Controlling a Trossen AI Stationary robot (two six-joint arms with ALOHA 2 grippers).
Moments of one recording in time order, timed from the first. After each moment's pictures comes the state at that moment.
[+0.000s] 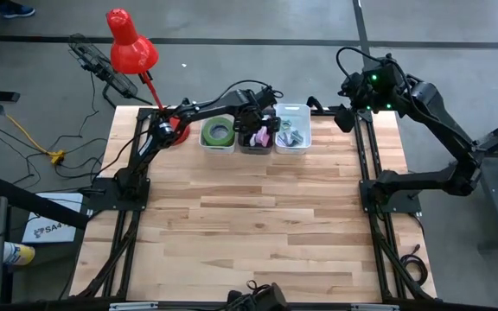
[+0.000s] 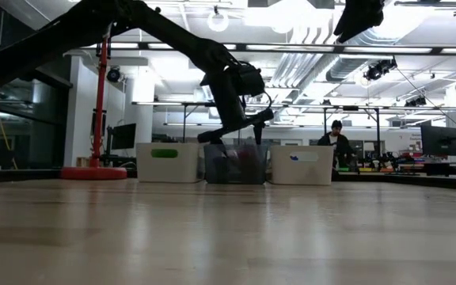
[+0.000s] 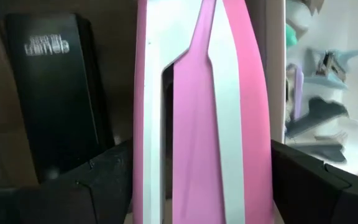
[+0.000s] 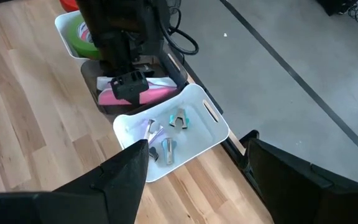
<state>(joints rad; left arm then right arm) 0.50 2.34 2.10 -0.90 0.12 -0.91 -0.75 1.14 1.50 -1.09 -0.03 -0.19</state>
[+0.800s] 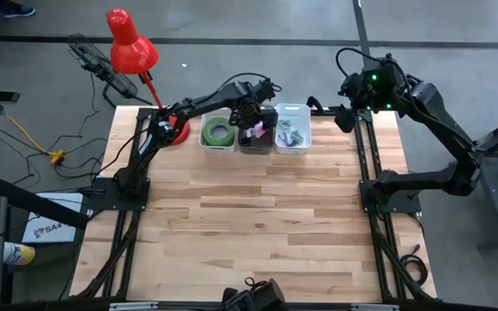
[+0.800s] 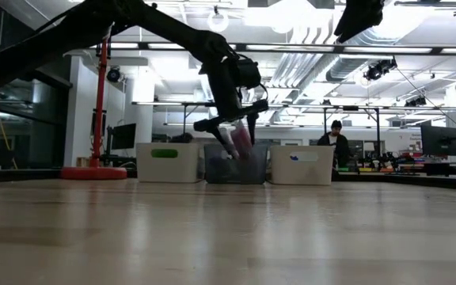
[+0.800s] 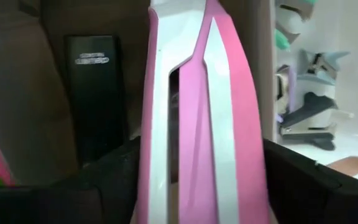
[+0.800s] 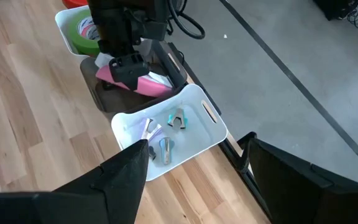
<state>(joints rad) 0.53 2.34 2.21 -1.06 0.13 -0.87 -0.75 1.14 1.50 -1.09 -0.03 -0.22</state>
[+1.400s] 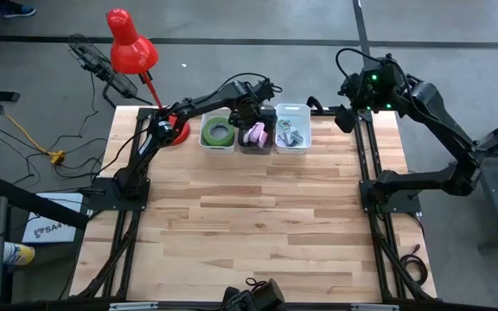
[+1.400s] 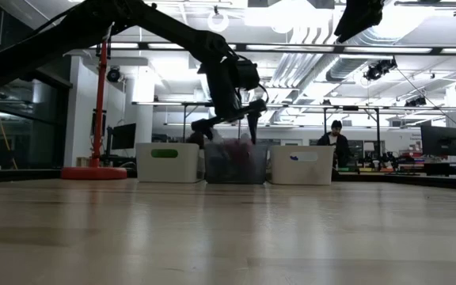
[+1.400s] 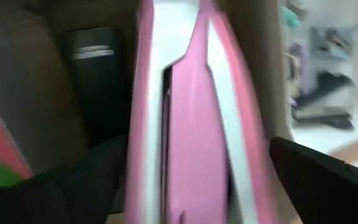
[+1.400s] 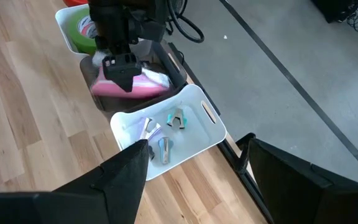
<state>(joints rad) 0.53 2.34 2.21 -1.10 0.14 -0.79 -0.75 1.14 1.50 -1.09 -0.03 -0.24</state>
